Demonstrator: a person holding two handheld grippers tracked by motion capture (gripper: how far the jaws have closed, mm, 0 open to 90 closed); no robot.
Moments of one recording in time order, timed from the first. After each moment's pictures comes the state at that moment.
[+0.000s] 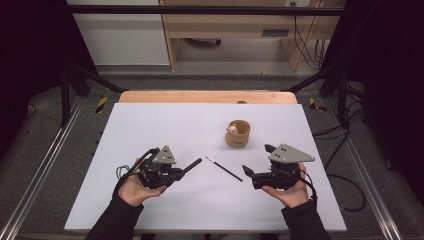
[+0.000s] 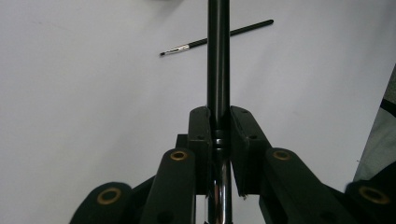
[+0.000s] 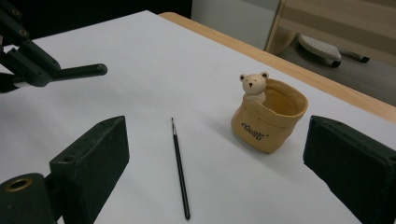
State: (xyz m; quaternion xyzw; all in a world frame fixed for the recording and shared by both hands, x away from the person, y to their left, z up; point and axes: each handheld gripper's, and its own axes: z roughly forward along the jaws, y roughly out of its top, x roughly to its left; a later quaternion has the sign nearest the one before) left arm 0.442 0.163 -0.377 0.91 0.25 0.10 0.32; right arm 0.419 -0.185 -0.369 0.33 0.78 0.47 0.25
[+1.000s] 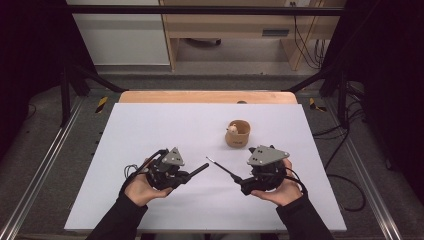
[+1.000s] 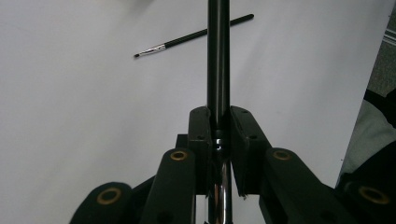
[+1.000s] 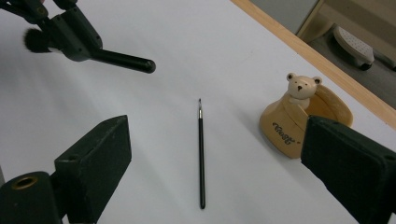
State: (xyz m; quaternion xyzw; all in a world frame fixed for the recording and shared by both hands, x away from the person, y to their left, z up) left arm 0.445 0.147 -0.382 0.92 0.22 0.07 0.31; right arm 0.419 -0.150 -0.360 0.25 0.85 0.40 0.24
